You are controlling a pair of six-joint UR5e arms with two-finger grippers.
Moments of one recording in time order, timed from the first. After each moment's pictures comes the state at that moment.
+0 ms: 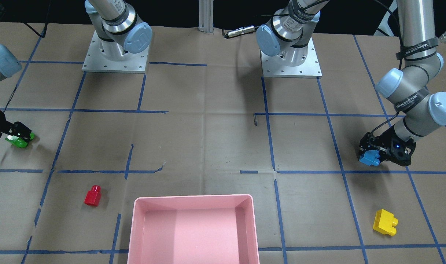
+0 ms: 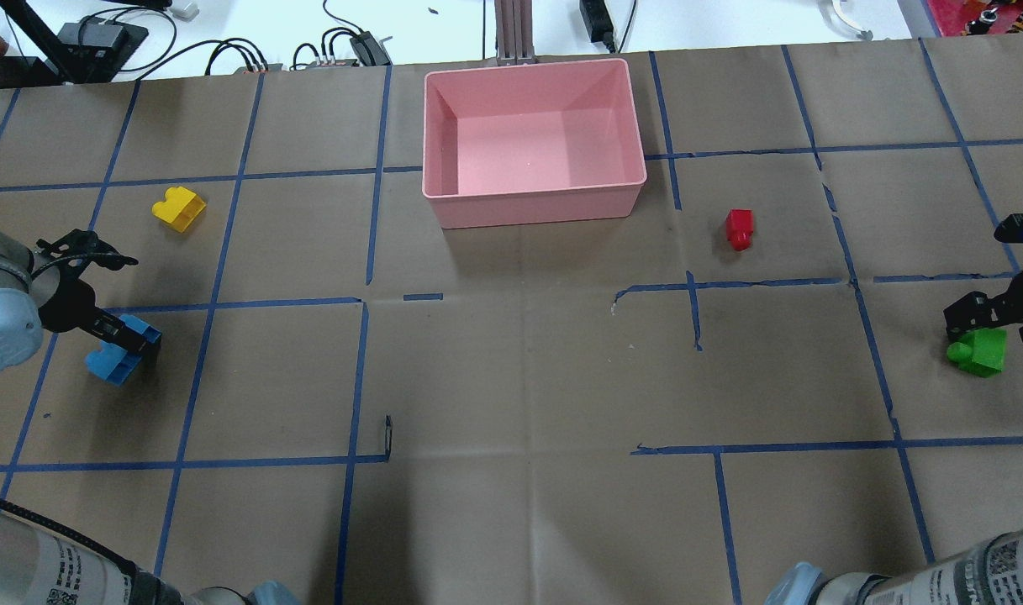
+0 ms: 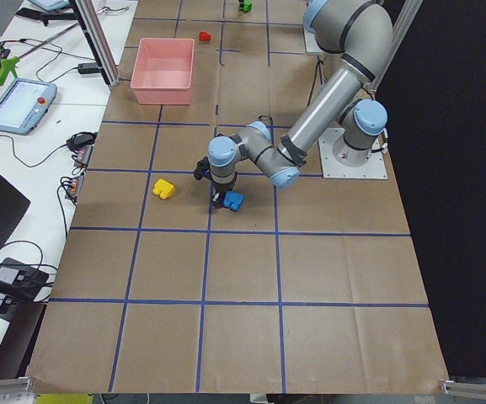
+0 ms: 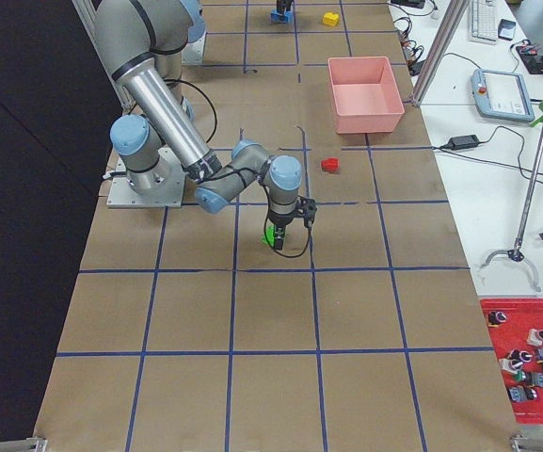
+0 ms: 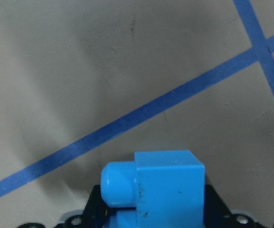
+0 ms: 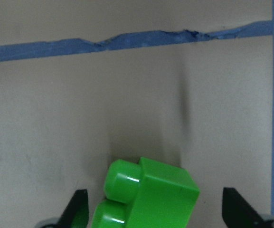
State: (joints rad) left arm -0.89 -1.96 -1.98 -0.81 1.53 1.16; right arm 0.84 -1.27 2.07 -2.41 -1.64 -0.63
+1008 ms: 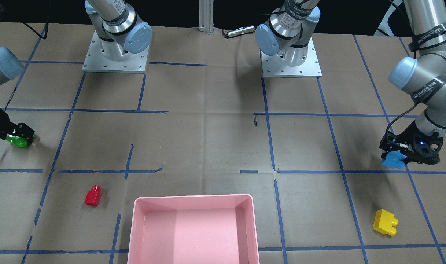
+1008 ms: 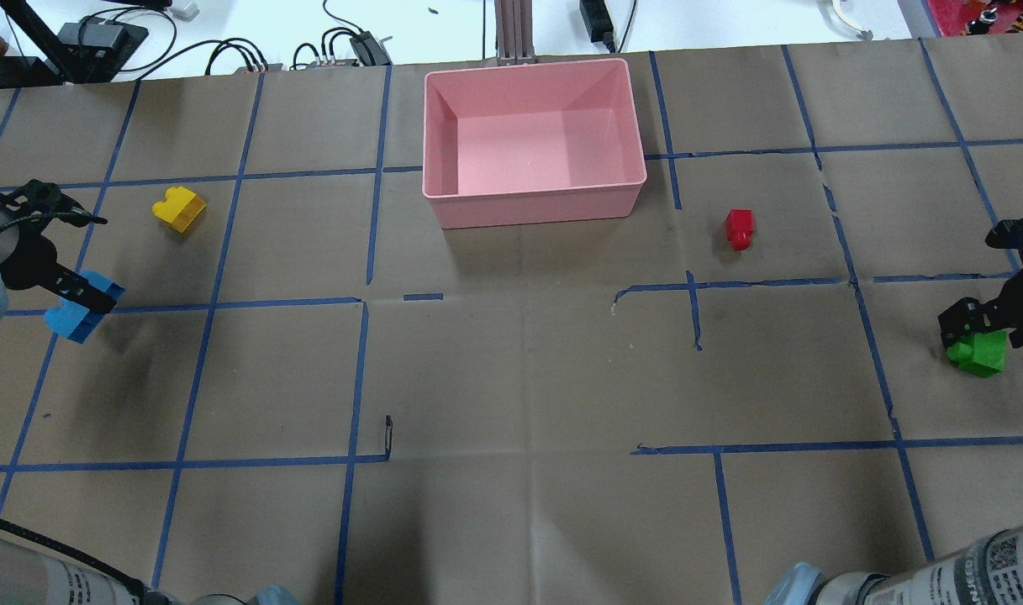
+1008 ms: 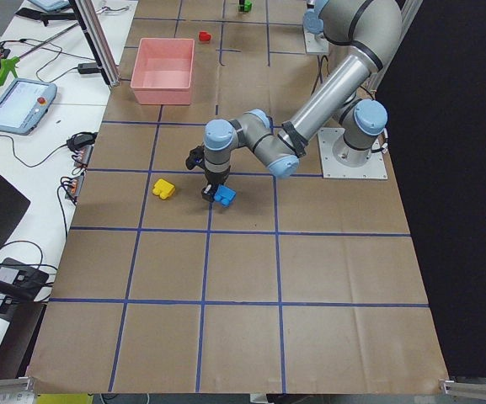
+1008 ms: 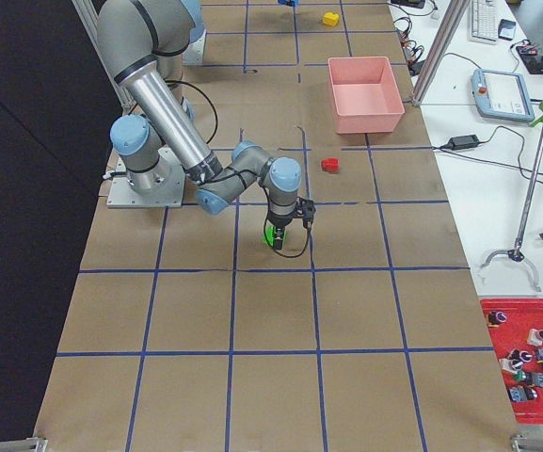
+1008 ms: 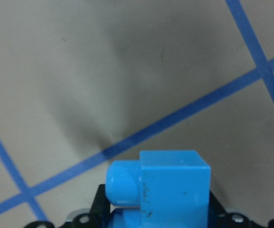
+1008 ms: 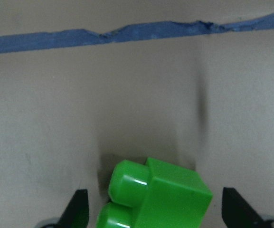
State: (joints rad) left arm -0.95 -1.88 -1.84 -0.88 1.55 1.15; right arm 0.84 -1.25 2.08 -2.41 -1.65 -0.64
